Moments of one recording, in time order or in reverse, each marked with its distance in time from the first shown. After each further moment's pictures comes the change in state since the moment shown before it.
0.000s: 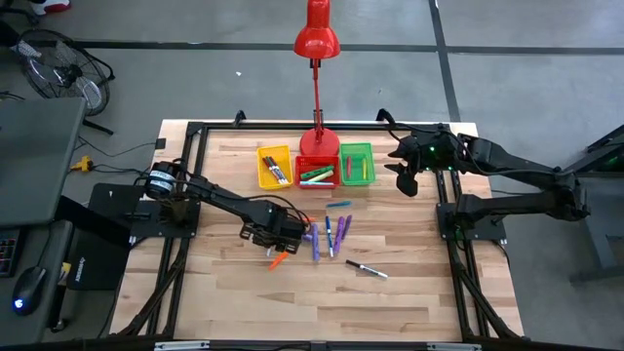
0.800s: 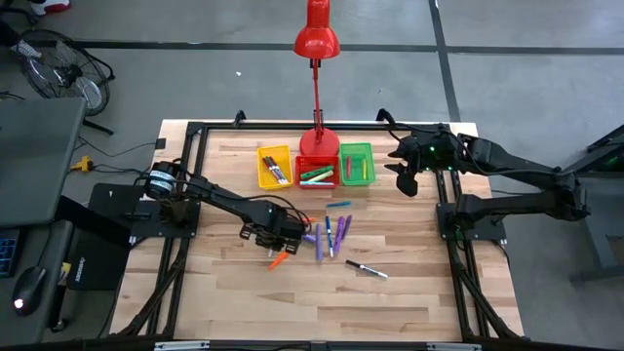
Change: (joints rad) left arm 0.000 0.003 -0.001 -0.007 -0.006 0.010; right arm 0.000 0.000 0.000 0.000 0.000 0.000
